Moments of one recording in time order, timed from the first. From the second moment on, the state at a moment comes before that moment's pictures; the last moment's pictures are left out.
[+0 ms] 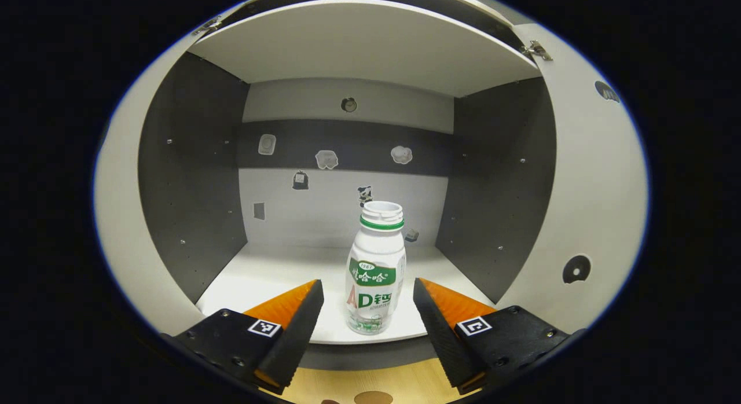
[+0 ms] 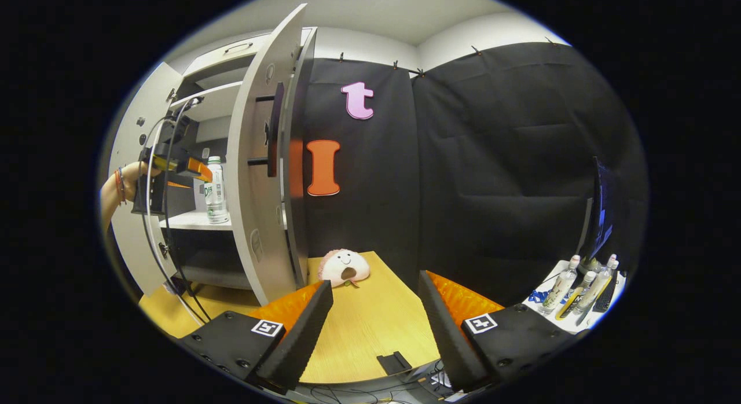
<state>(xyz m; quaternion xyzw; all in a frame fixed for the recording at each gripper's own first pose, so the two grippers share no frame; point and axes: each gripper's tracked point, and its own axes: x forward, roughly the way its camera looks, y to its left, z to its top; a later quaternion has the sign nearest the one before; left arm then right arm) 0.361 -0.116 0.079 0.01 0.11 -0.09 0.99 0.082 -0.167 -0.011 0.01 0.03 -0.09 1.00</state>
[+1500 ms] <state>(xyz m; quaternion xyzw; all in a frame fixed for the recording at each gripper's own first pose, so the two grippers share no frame) 0.038 0.131 0.097 -0.01 -0.01 0.14 0.99 0.200 -0.103 0.009 0.00 0.00 0.02 1.00</state>
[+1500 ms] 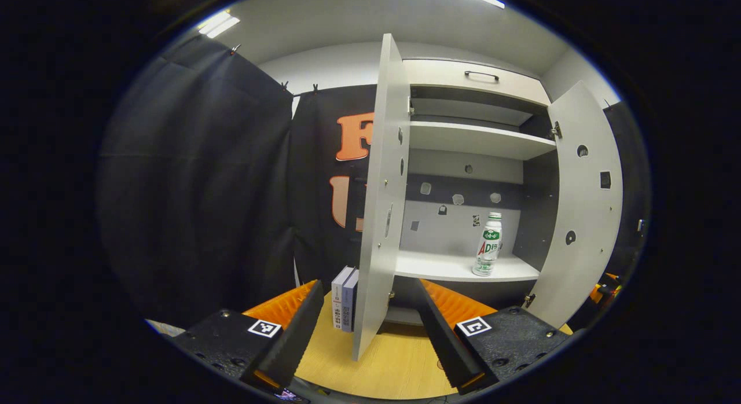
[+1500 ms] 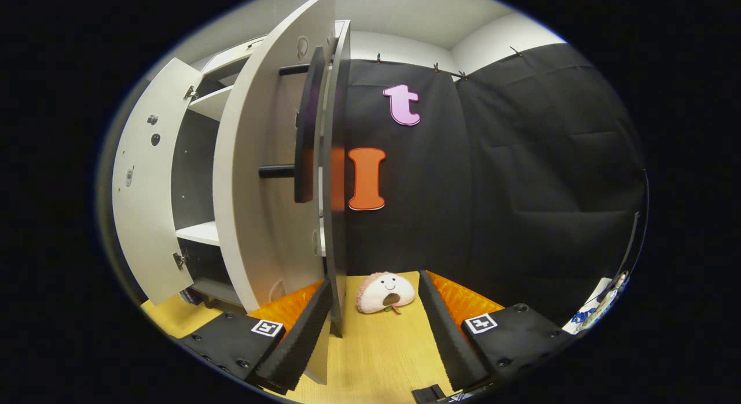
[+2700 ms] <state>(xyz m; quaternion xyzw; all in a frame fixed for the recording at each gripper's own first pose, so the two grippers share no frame) 0.050 0.220 0.082 -0.01 0.01 0.13 0.99 0.185 0.007 0.007 0.02 -0.01 0.04 1.00</state>
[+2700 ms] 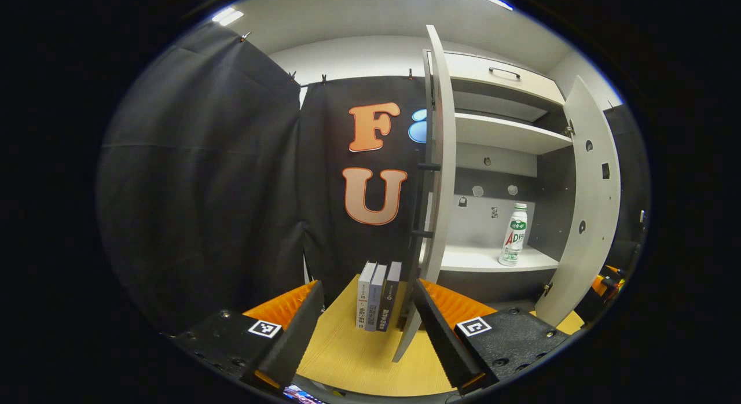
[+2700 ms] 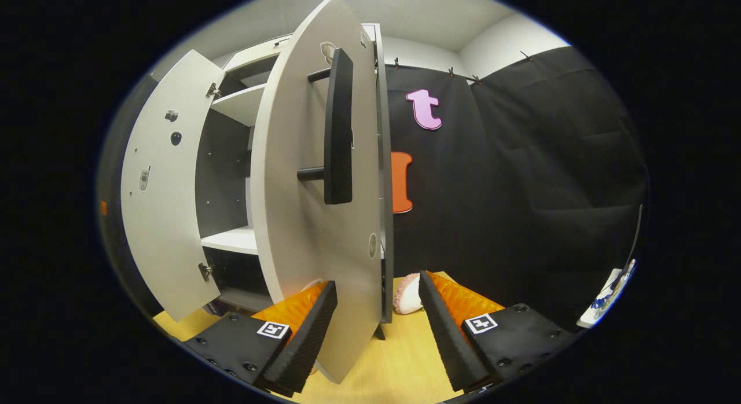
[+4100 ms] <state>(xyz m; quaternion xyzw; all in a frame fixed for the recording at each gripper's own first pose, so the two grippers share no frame) 0.081 0.234 0.098 0.03 -0.02 0.09 1.00 0.261 0.116 0.020 0.00 -0.01 0.07 1.00</state>
